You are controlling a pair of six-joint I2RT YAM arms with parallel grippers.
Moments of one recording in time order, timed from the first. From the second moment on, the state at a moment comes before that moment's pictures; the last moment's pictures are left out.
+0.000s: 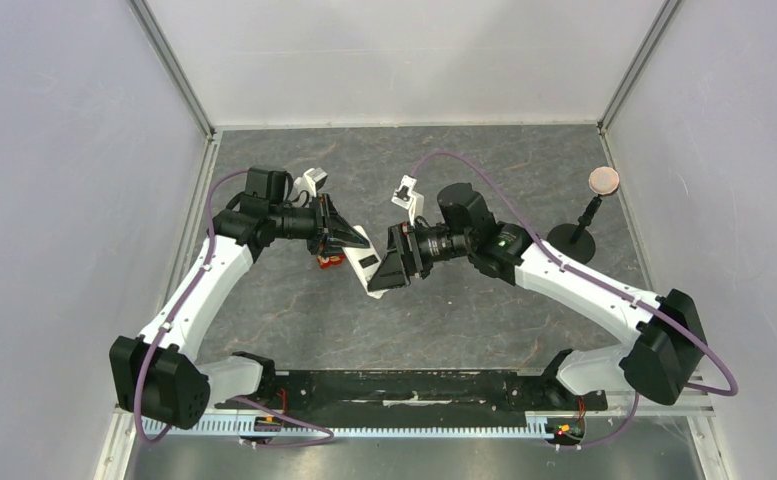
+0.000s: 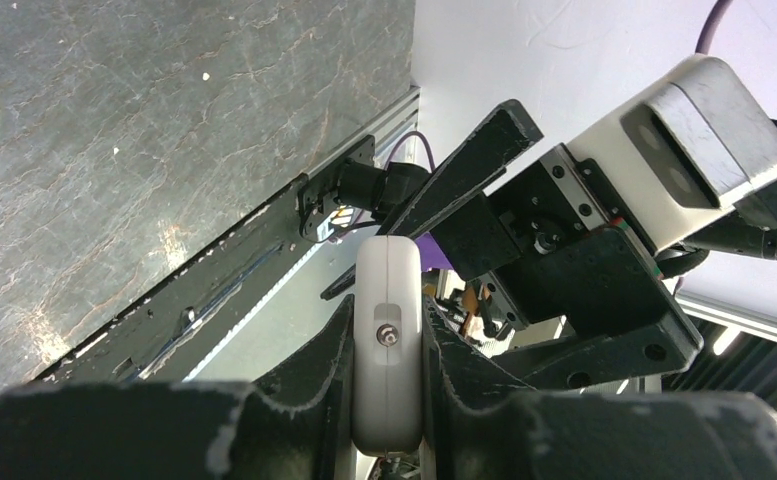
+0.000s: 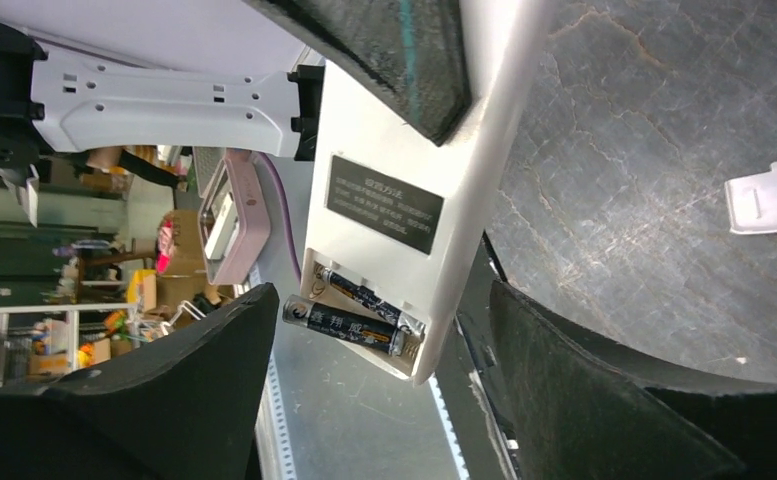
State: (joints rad) left arm -0.26 1.21 1.06 -0.62 0.94 -0.84; right arm 0.80 1.34 1.08 -0.20 -0.73 0.62
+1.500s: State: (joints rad) left arm -0.26 1.17 1.05 -0.59 0.97 -0.81; right arm 0.77 1.29 0.86 0.28 -0.82 0.81
